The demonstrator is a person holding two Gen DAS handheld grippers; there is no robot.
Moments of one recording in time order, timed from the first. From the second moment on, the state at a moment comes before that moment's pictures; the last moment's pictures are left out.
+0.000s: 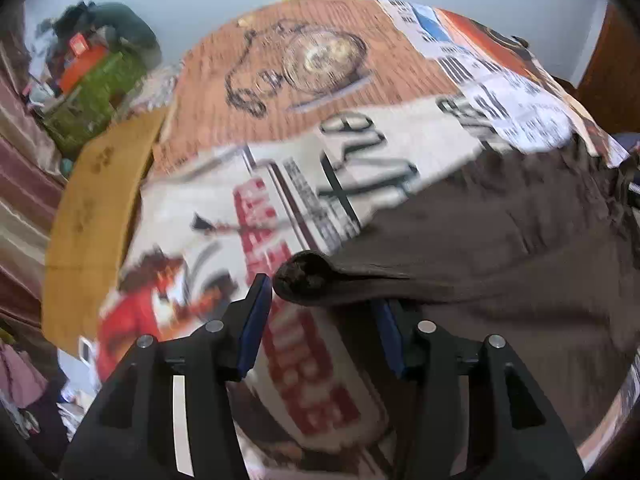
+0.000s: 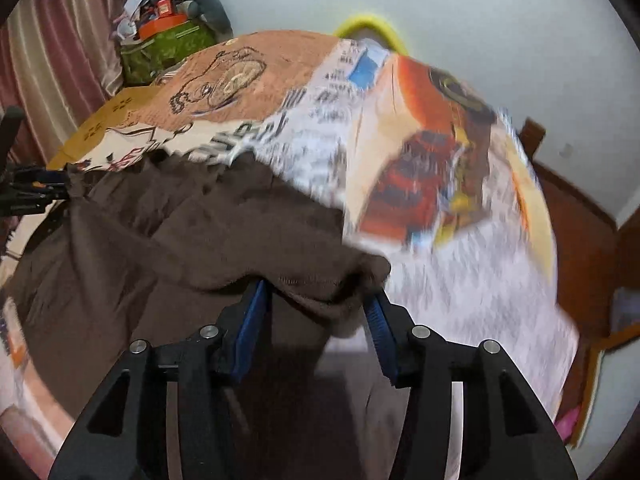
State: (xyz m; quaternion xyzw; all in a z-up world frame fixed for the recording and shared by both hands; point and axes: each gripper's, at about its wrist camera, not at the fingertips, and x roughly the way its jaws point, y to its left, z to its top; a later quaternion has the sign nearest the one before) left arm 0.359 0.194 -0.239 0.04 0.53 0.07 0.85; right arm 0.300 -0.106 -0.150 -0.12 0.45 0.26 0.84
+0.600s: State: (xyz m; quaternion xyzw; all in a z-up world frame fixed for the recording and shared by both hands) left arm 0.300 0.191 -0.208 0.01 0.51 0.07 0.86; right arm 0.263 -0.140 -0.114 -0.03 0.45 0.26 0.86
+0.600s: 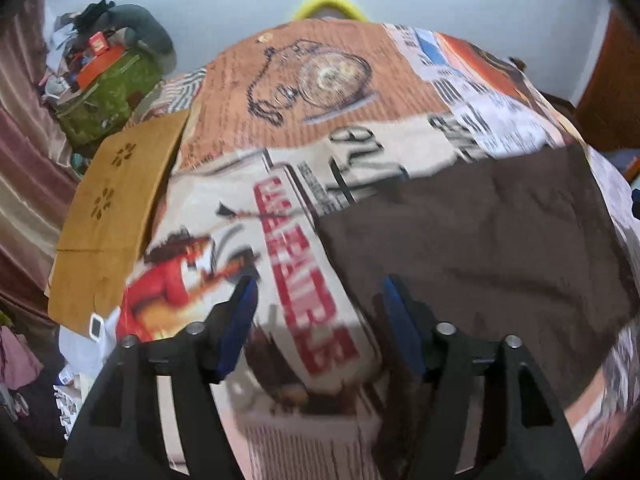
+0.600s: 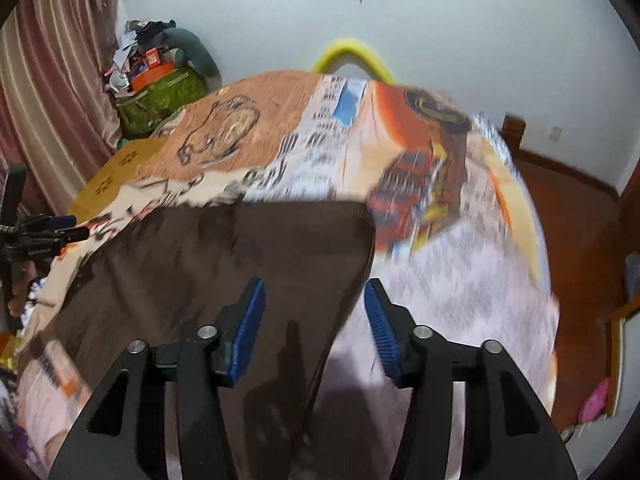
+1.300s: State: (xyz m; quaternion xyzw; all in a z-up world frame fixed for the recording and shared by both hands) left arm 0.217 0.175 -0.236 -0.06 0.55 0.03 0.83; right arm 0.178 -0.170 -0.171 0.13 0.55 0.27 0.78
